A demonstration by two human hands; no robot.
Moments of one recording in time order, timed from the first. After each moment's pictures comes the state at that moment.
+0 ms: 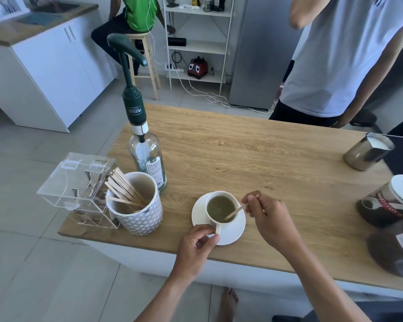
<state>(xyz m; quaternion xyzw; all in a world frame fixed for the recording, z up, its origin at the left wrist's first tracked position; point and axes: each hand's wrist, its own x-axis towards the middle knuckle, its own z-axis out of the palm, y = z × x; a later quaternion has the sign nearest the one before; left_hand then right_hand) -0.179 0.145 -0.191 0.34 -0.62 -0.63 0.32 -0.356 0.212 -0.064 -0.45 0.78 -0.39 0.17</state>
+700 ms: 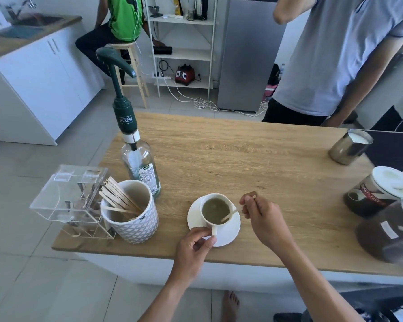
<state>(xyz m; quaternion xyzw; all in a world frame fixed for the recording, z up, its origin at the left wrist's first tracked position) -0.178 0.142 -0.190 0.34 -0.63 -0.63 0.30 -0.349 0.218 -0.064 -0.39 0.81 -0.41 0.18</state>
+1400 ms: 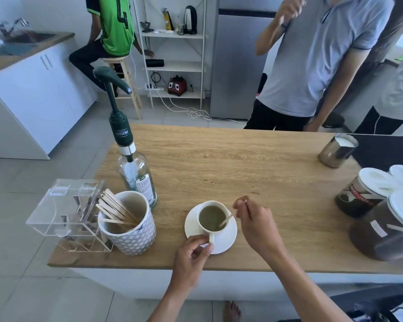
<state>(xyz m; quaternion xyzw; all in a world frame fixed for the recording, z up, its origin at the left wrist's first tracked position) -0.178 0.141 -0.189 0.33 -0.64 -0.62 0.31 -0.332 0.213 -0.053 -0.36 0.83 -0.40 0.14</state>
